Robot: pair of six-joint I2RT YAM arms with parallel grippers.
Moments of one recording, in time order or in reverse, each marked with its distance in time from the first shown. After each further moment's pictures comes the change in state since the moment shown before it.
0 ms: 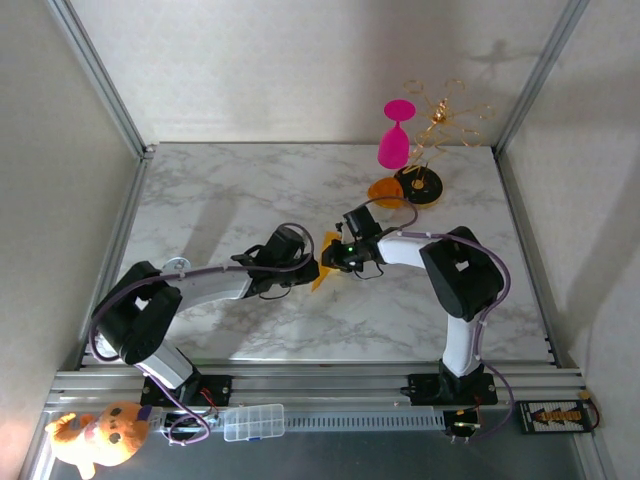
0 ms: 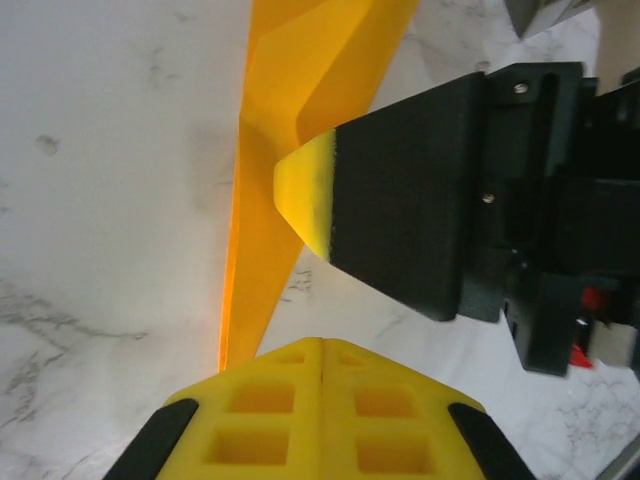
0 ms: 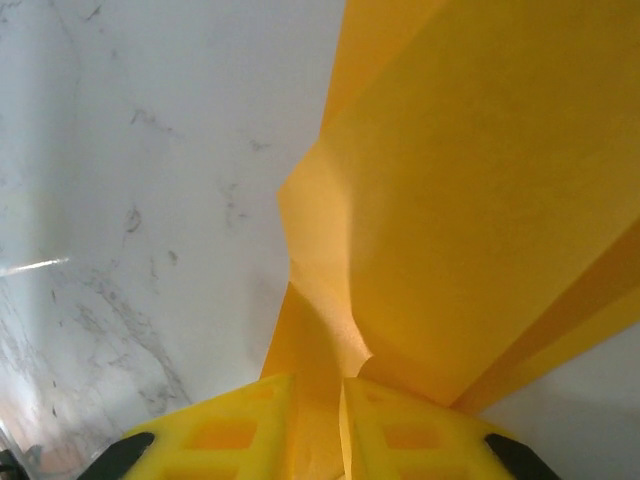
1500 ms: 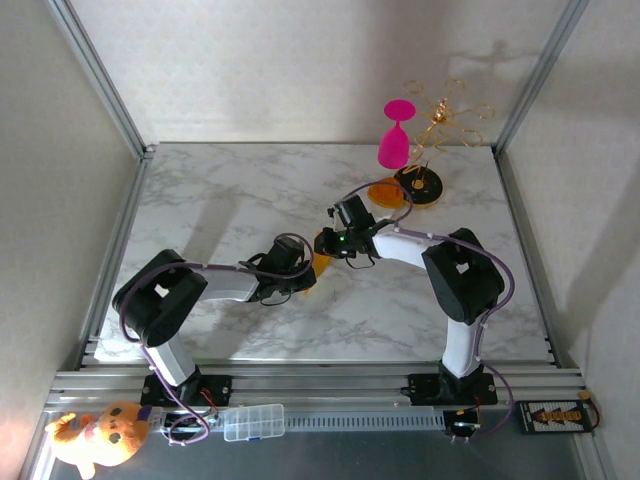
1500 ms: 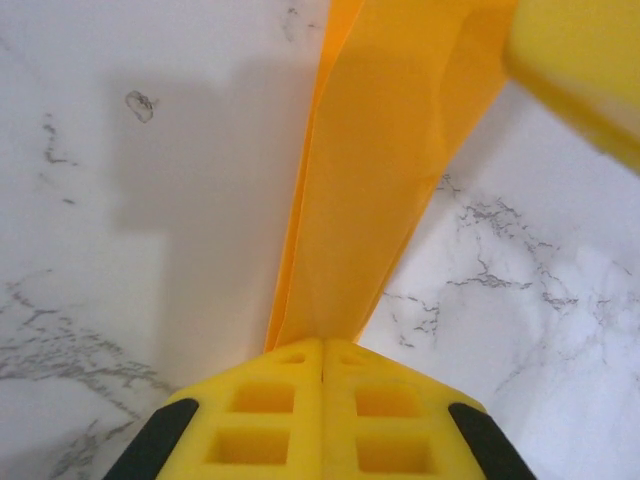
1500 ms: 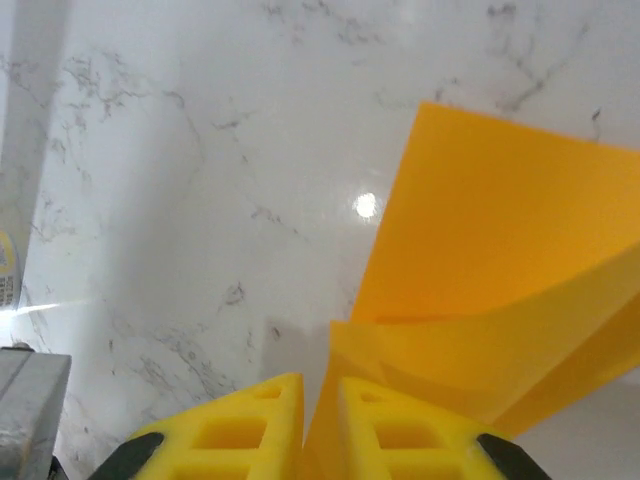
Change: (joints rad) left arm 0.014 0.137 -0.058 0.145 -0.015 -0.036; right arm 0.027 -0.027 0.097 -0.011 0.117 -0.043
